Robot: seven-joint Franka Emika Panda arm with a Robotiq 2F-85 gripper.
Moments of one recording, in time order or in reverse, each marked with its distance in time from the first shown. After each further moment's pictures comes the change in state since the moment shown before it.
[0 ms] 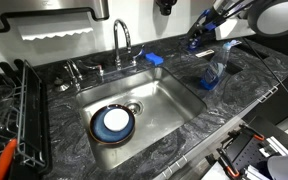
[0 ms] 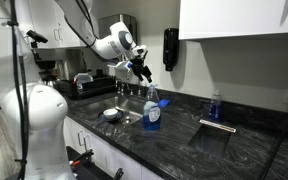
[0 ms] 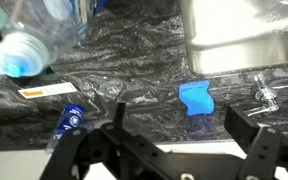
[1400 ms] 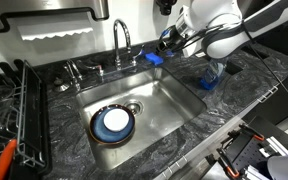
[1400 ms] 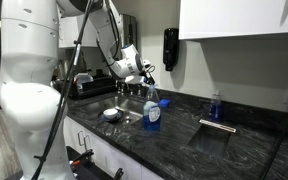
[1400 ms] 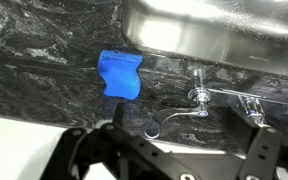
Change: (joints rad) arm -0.004 0.454 0.017 0.228 -0.138 0.416 -0.236
